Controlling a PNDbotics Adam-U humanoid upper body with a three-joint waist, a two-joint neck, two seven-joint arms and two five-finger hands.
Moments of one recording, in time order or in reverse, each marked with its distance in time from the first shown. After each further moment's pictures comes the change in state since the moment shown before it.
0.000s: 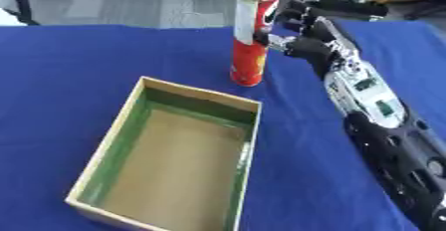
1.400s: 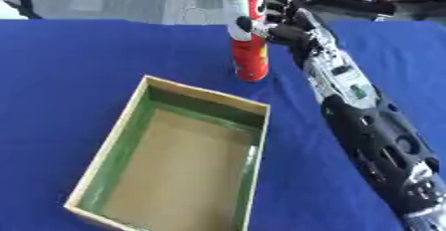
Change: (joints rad) left arm -0.017 -0.009 -0.003 -0.002 0.001 0.008 -0.008; right arm -0.142 0.032 0.013 0.151 -0.023 -0.030 -0.005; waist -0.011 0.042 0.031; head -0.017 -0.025
